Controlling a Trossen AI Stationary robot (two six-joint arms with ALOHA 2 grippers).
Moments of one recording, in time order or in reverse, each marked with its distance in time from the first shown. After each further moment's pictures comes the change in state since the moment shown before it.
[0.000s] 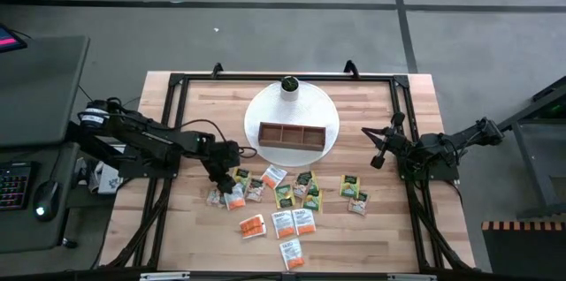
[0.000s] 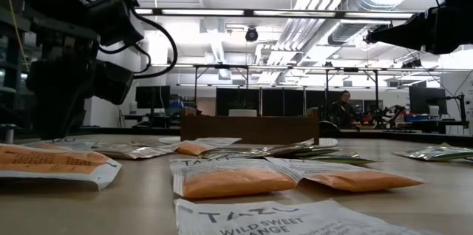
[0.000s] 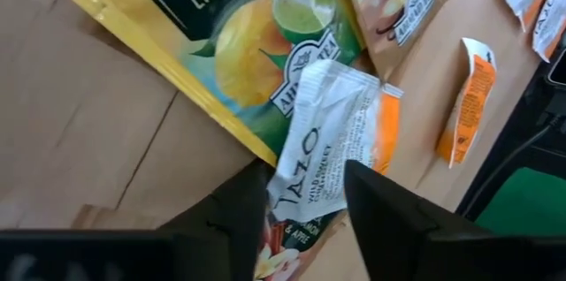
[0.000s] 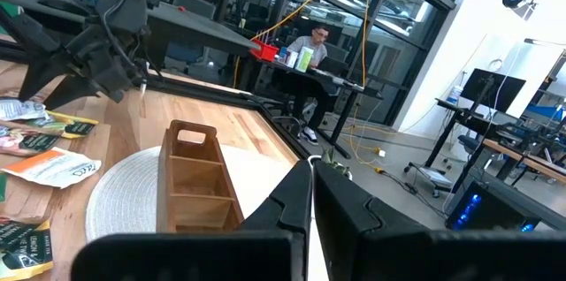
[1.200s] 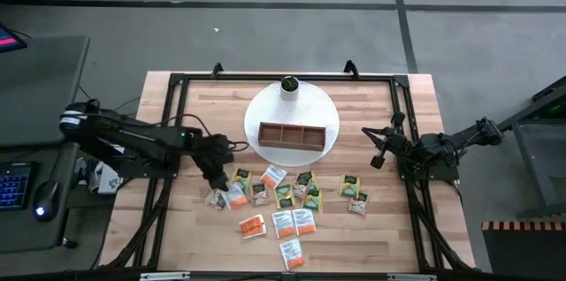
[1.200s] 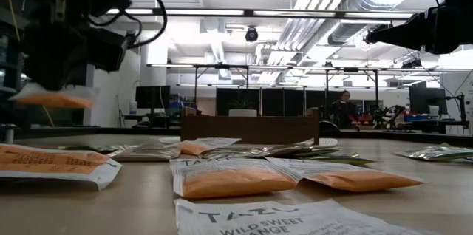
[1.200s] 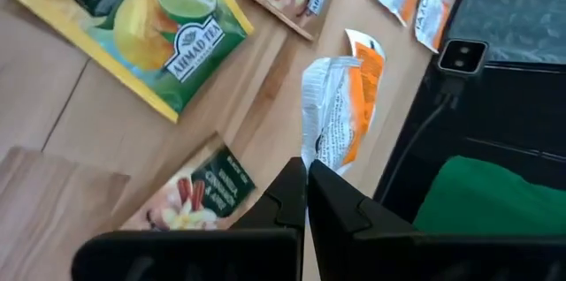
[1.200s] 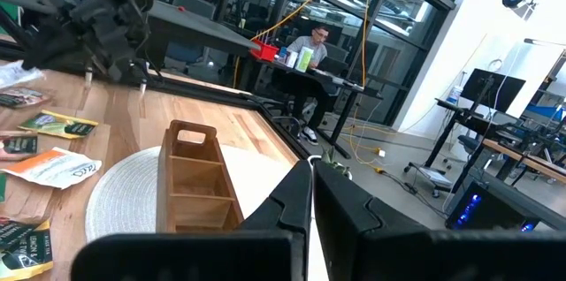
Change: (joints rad) left arm 0.000 -0.288 0.000 -0.102 0.046 -0.054; right arm 0.000 0.000 0.000 0.000 0.000 0.000
